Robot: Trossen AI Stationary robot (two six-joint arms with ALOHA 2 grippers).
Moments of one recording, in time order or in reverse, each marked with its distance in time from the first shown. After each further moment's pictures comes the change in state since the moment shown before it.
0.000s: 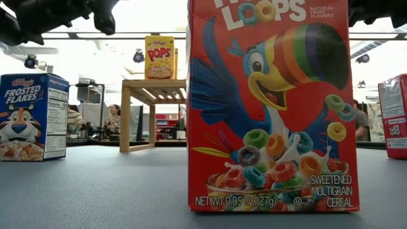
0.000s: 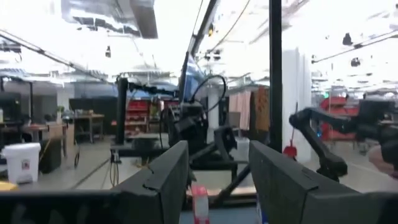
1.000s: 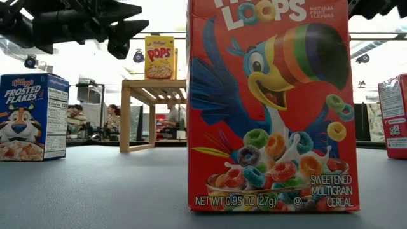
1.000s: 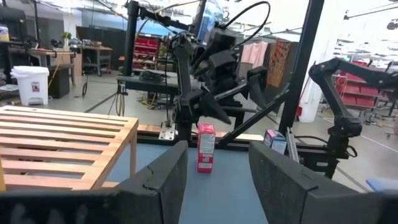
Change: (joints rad) left arm -0.001 0.198 0.033 -0.085 -0.049 -0.055; right arm 0.123 0.034 0.080 -0.201 -0.052 -0.022
